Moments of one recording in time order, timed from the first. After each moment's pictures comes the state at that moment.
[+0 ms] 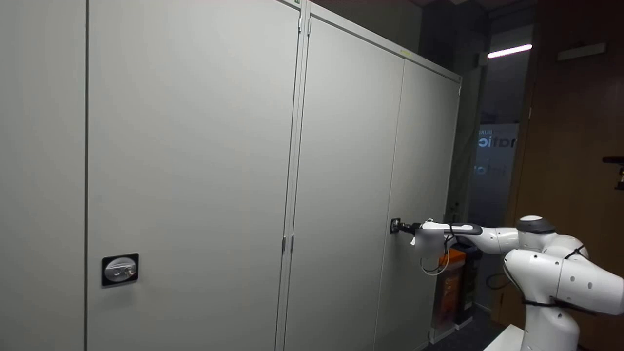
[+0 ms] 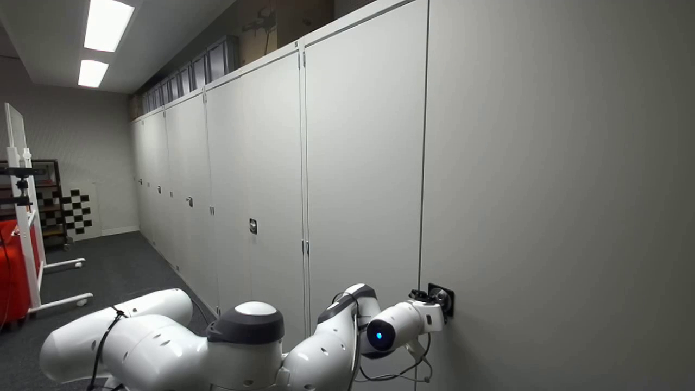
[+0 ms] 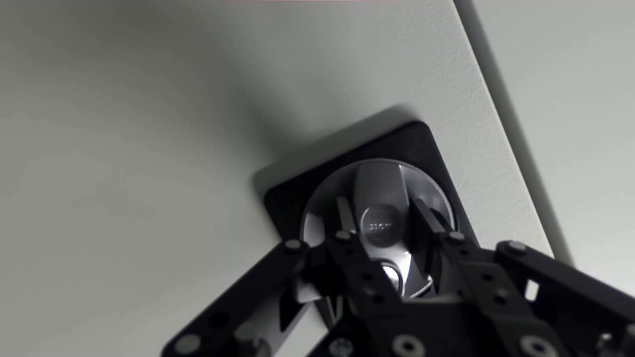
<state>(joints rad) 1.70 -1.47 -1.90 -1.81 -0.51 3.46 -0.51</state>
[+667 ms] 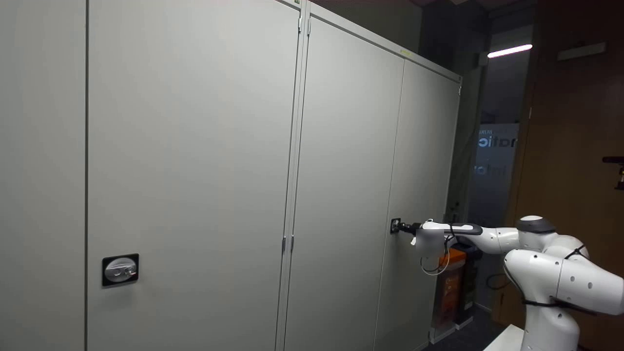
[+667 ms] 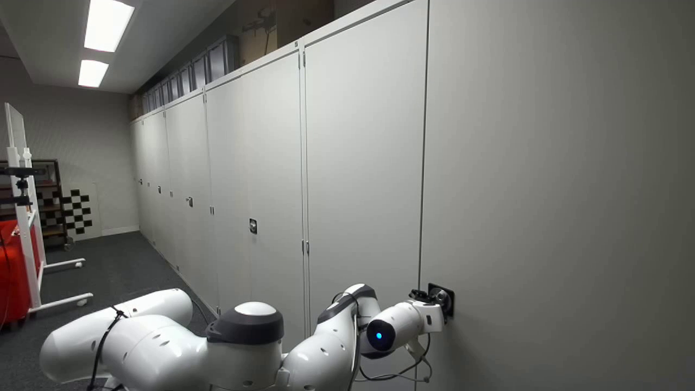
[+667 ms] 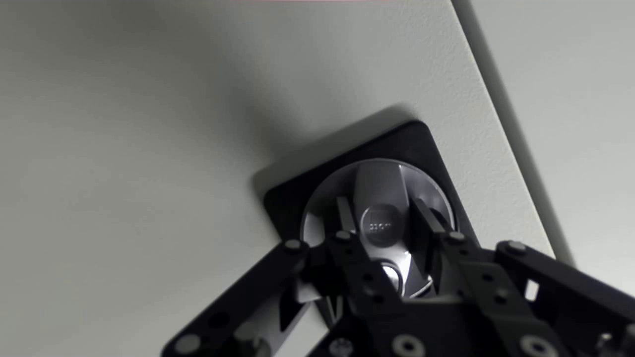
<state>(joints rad) 1.70 -1.47 -1.90 -1.81 -0.51 3.46 -0.50</state>
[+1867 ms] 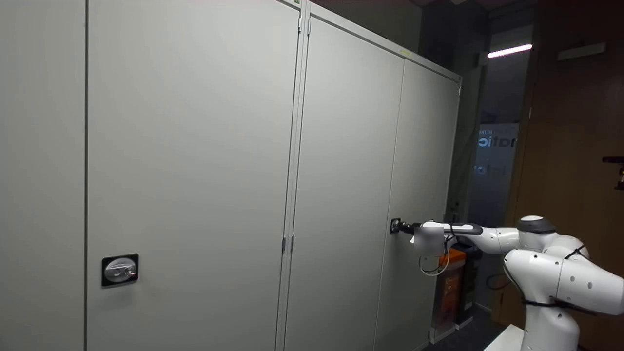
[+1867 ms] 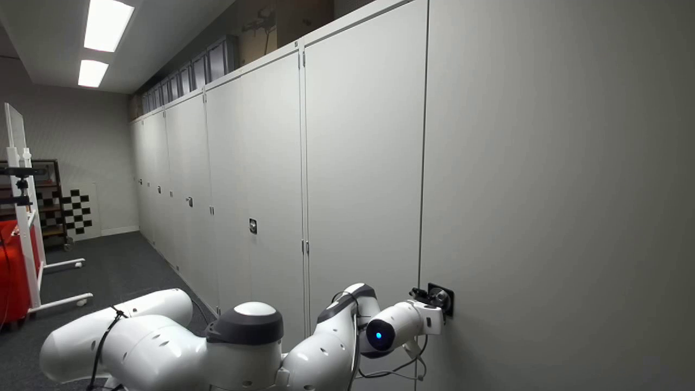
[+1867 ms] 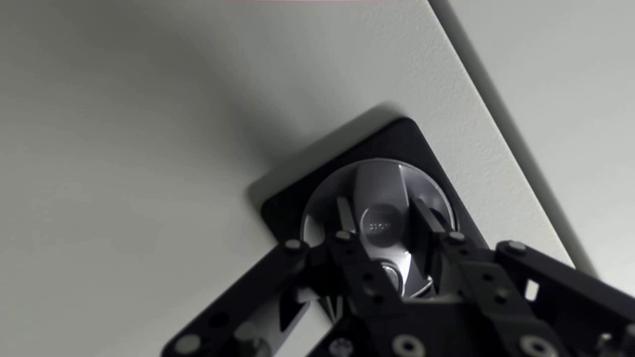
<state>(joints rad) 1.70 -1.47 -1.90 -1.82 -0.50 3.46 -0.40</state>
